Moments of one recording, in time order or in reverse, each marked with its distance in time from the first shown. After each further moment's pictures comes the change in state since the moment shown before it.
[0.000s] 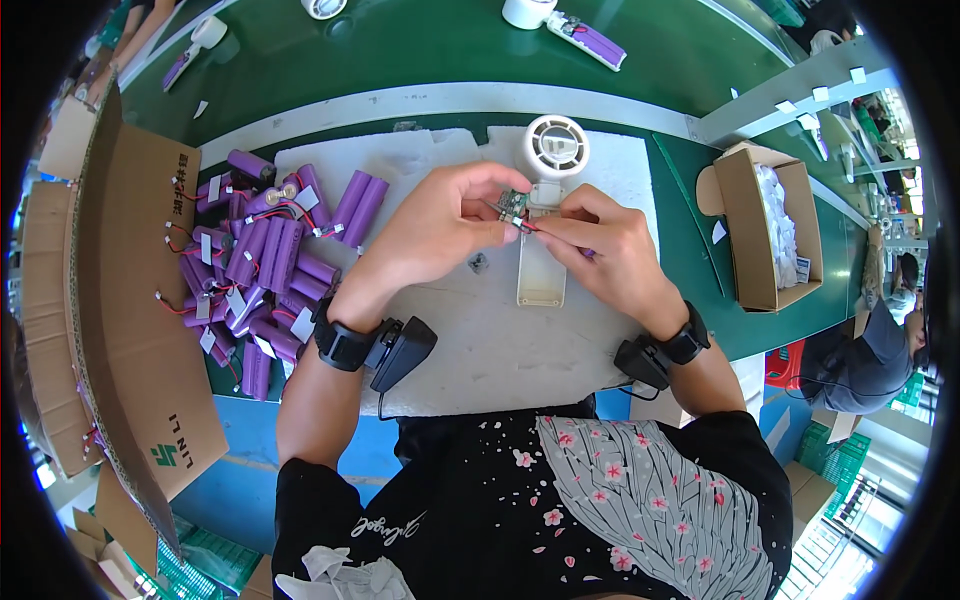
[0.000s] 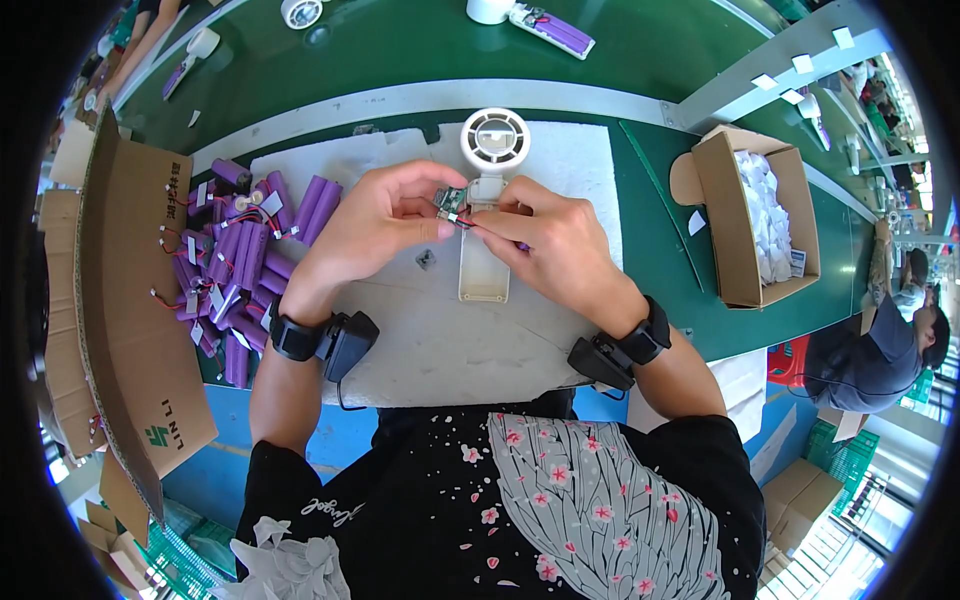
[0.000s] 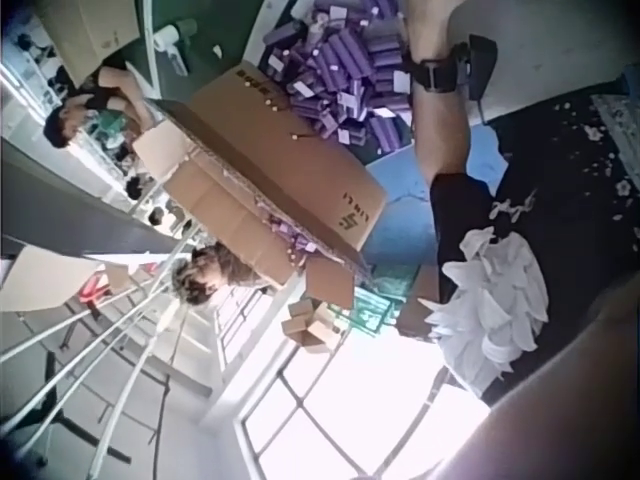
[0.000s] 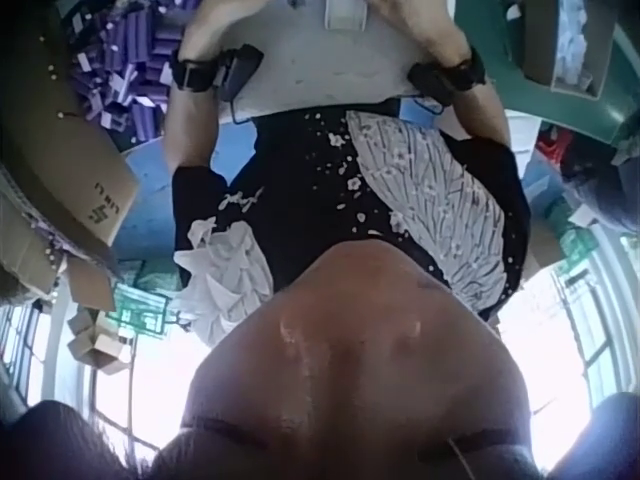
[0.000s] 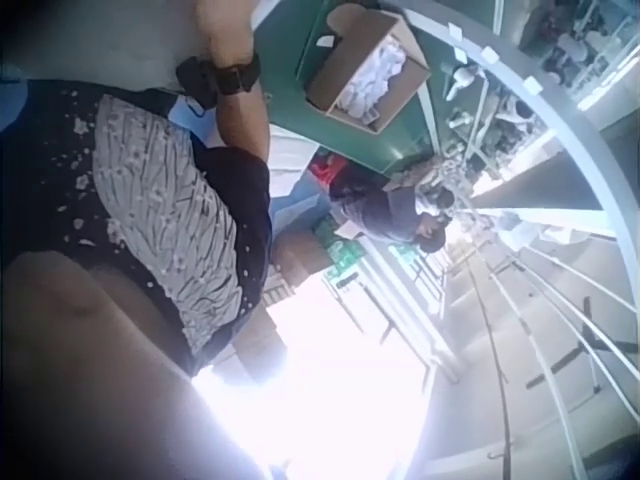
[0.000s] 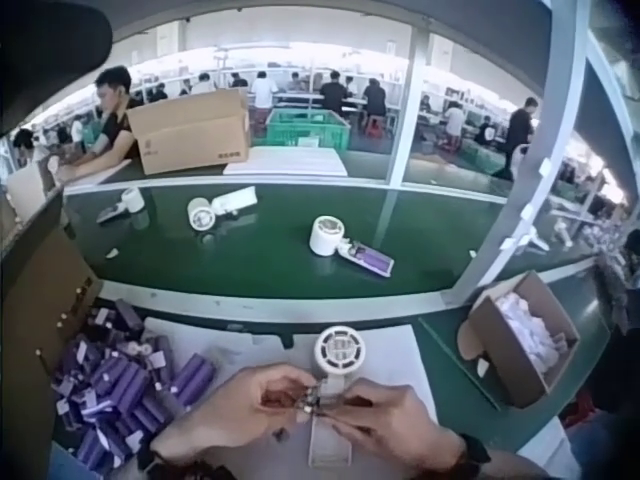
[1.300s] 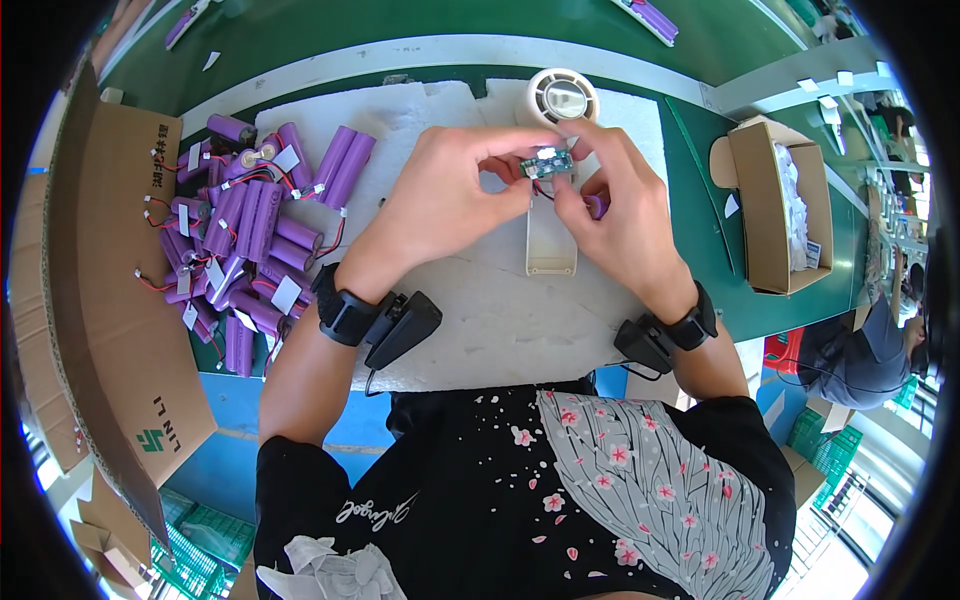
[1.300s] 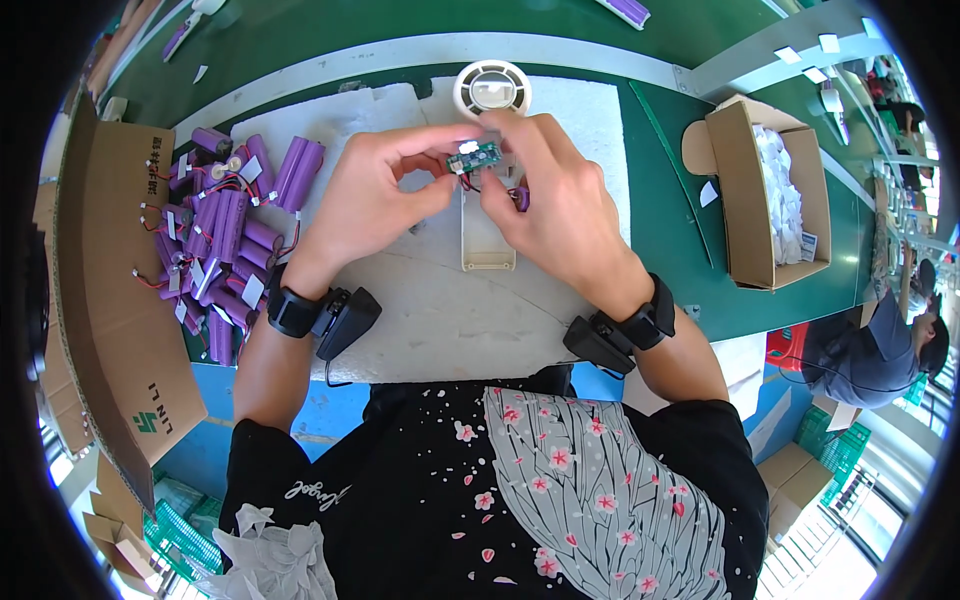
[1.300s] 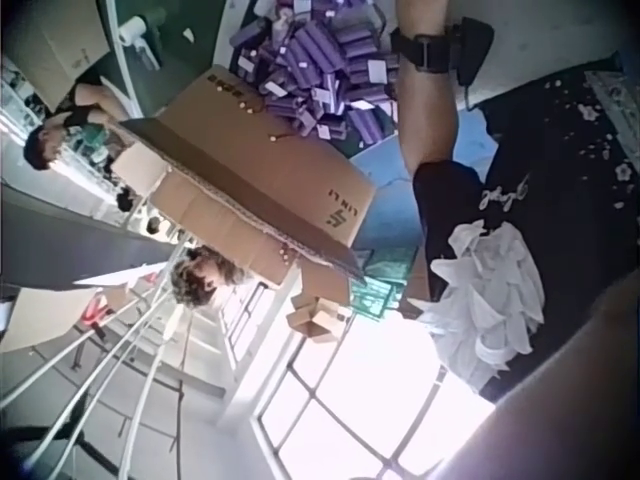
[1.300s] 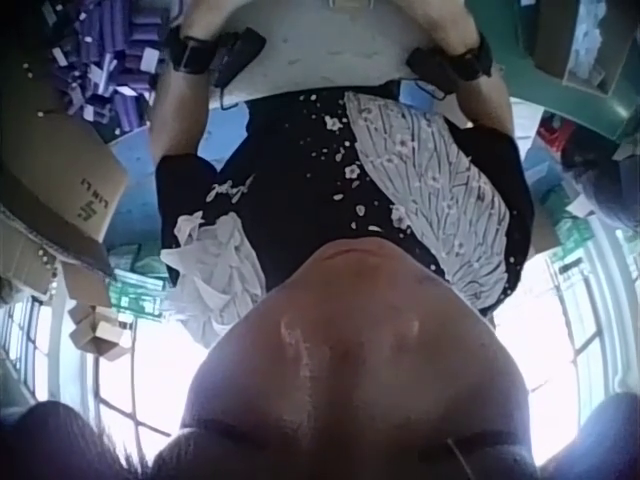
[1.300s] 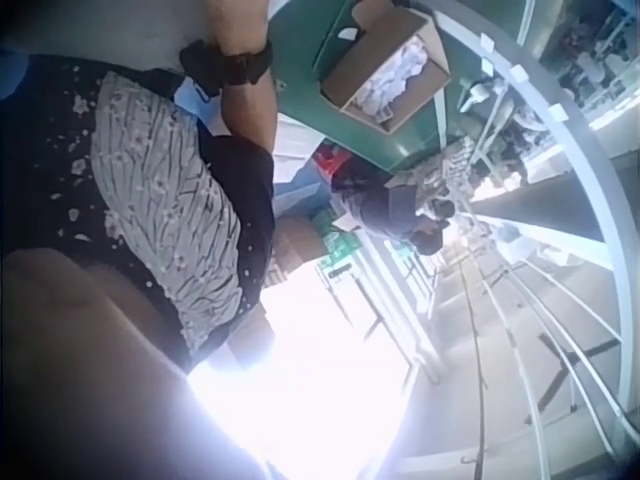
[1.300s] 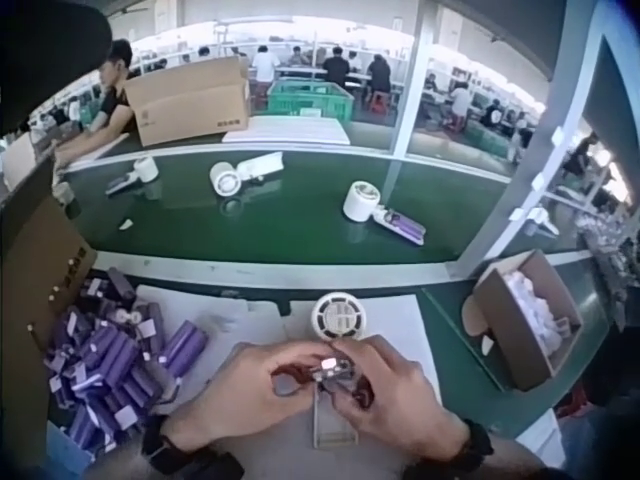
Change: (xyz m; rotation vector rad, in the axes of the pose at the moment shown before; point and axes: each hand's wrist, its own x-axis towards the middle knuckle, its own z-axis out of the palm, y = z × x) left_hand 0.005 -0.006 0.018 0.236 0.155 0.258; right_hand 0.005 -0.018 0.004 0.092 0.211 0.272
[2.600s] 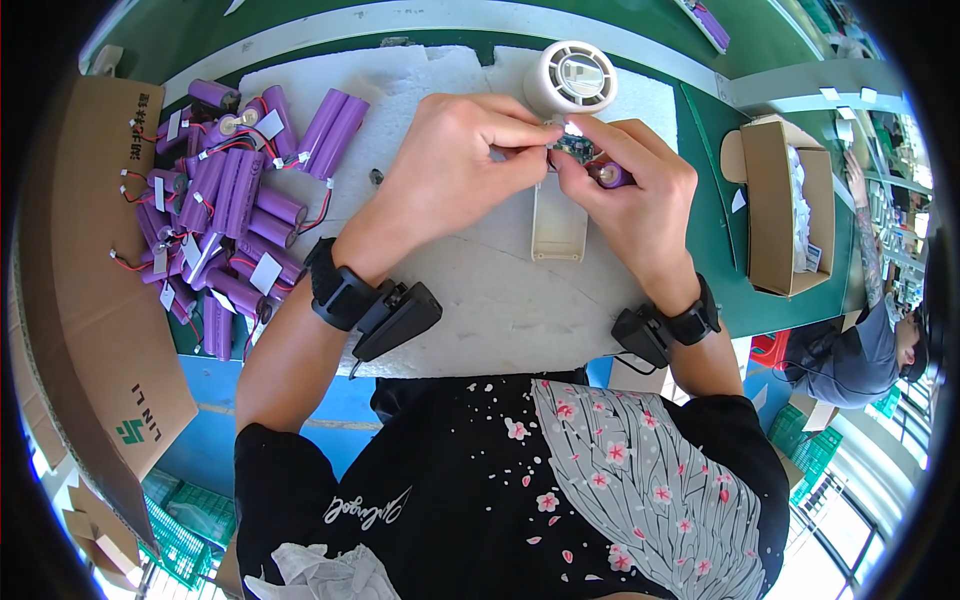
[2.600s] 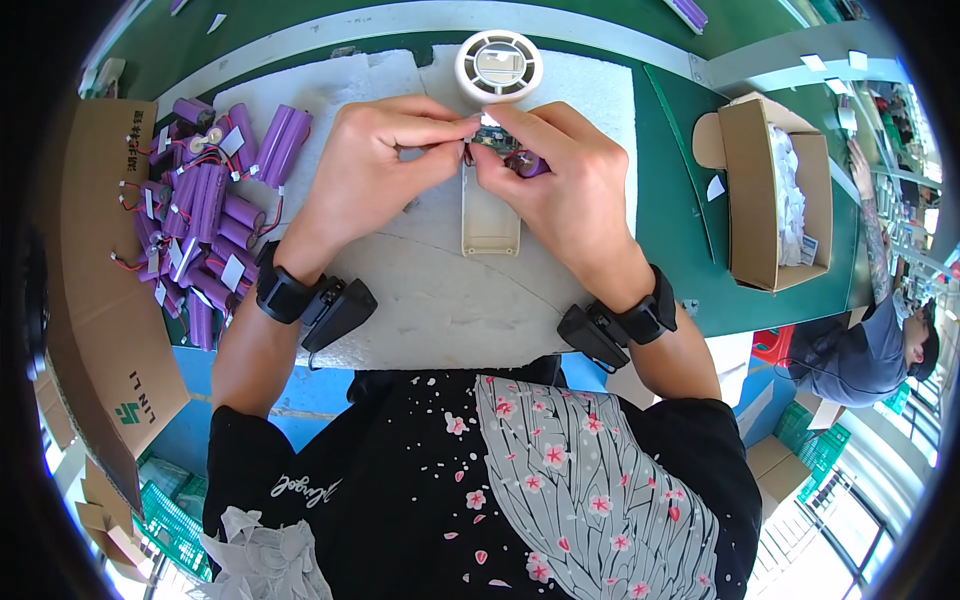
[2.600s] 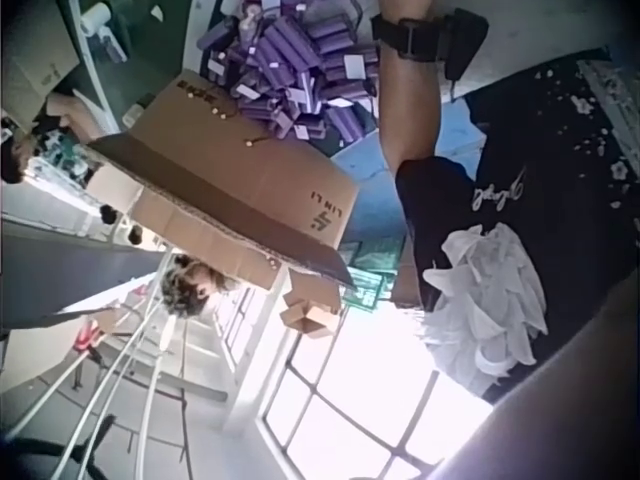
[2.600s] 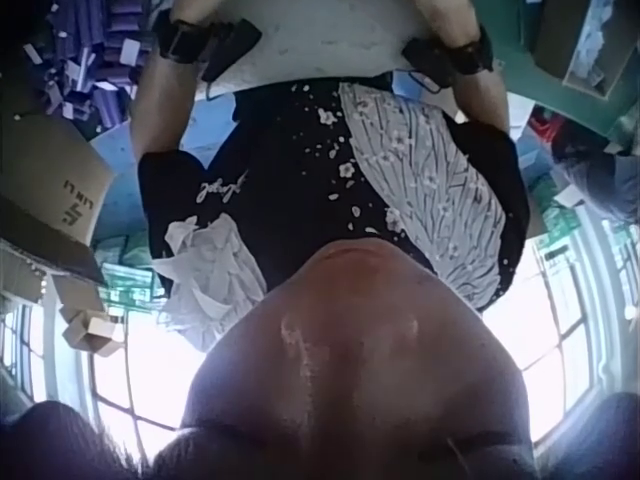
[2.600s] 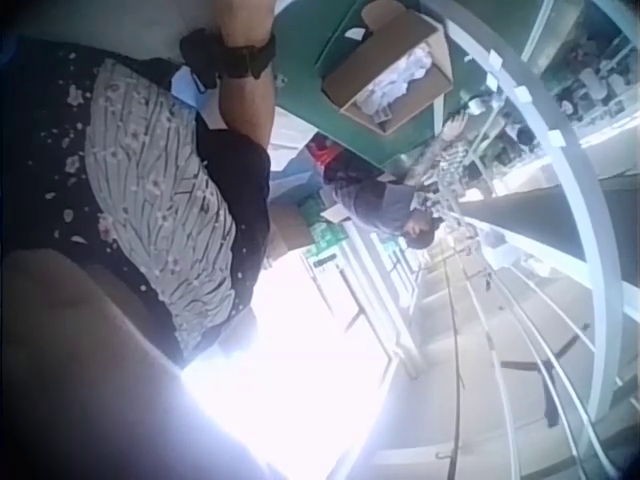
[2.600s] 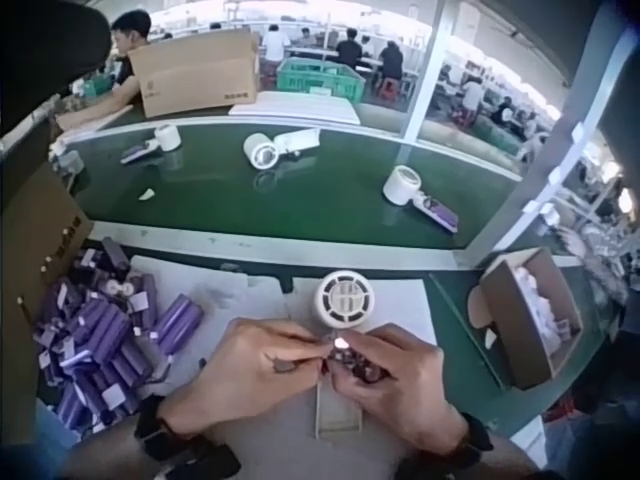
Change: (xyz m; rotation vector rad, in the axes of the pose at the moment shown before) left_hand -0.004 -0.008 0.003 0.200 0.069 0.107; right_hand 0.003 0.014 0.006 -0.150 0.087 -0.209
